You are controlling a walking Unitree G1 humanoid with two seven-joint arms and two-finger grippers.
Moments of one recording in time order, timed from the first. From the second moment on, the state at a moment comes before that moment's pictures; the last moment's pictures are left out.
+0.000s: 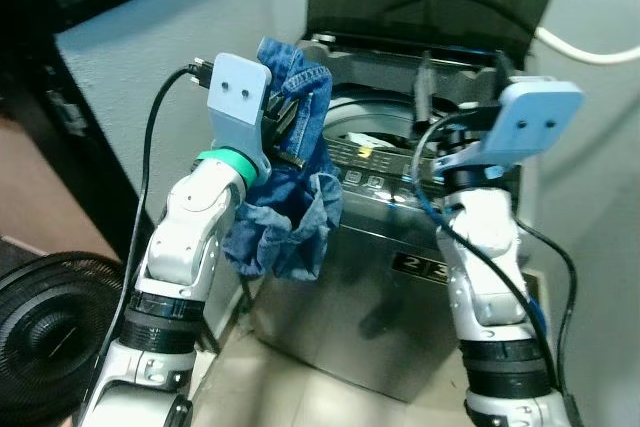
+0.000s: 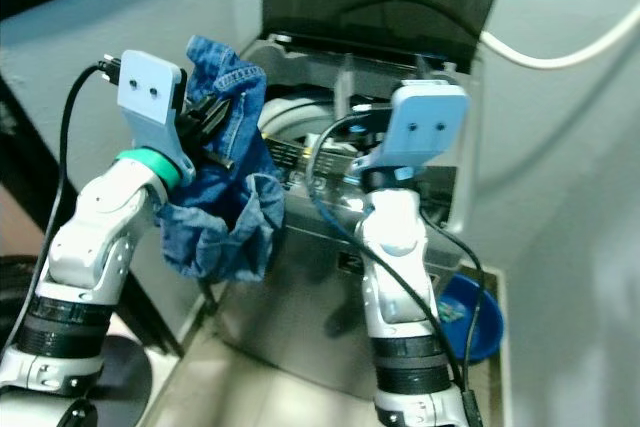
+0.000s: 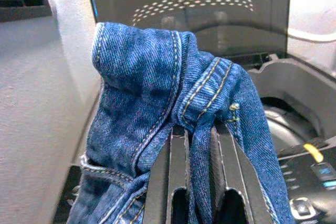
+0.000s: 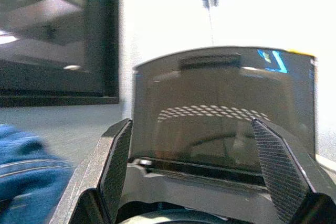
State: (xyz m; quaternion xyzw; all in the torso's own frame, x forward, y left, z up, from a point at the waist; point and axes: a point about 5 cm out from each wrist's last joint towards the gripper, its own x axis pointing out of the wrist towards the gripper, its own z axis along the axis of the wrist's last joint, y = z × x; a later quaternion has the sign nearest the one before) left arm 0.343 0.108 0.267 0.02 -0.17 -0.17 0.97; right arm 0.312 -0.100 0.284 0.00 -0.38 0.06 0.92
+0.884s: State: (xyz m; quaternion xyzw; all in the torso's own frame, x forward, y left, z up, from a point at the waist) left arm 0.329 0.130 0.285 0.08 -0.26 0.07 0.96; right arm 0.304 -0.057 0.275 -0.05 -0.37 0.22 0.90
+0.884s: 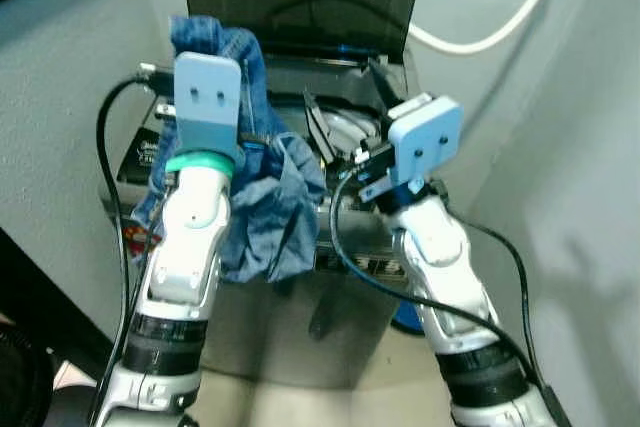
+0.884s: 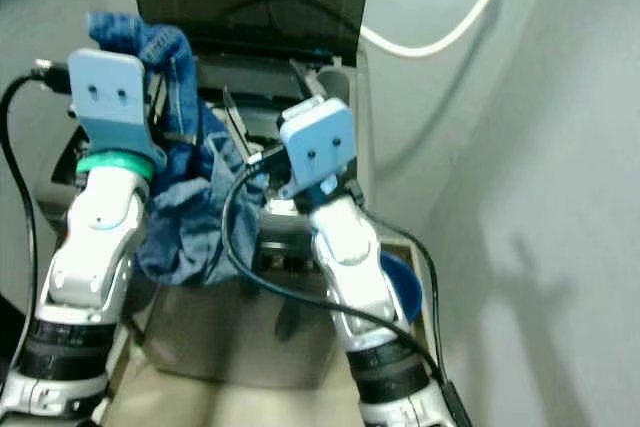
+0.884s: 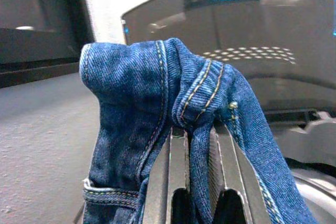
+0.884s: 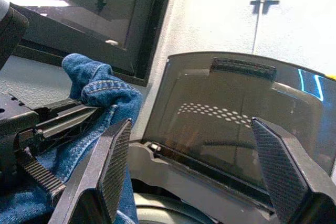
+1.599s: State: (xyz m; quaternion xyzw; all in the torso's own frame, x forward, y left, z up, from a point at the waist) left arm 0.327 0.122 0.283 0.10 -0.28 0.06 0.95; right arm 0.313 -0.066 0.268 -0.05 -0.35 0.19 0.92
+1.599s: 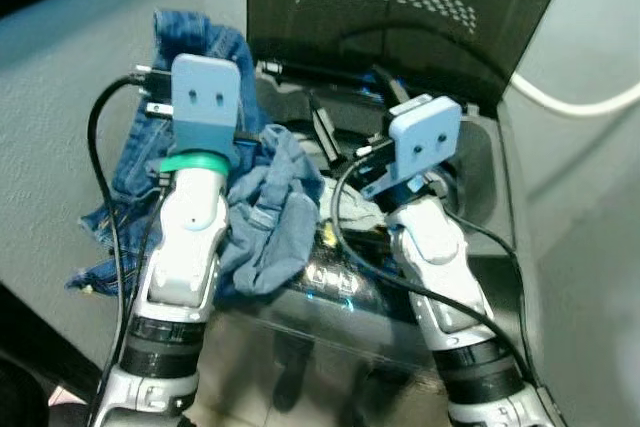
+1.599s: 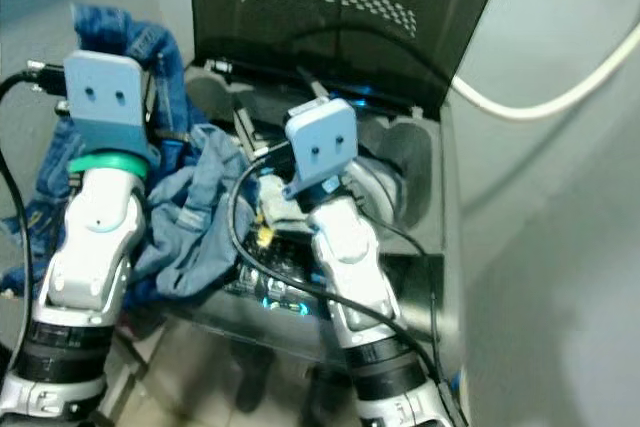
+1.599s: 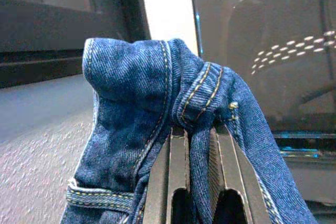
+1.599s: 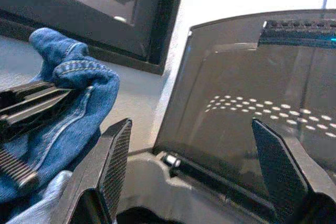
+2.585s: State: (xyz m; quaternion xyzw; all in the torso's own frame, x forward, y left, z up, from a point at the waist) left arm 0.319 0.131 0.389 0.22 -0.49 -0.03 0.84; right arm 0.313 -0.070 0.276 -0.04 -0.37 0.18 0.91
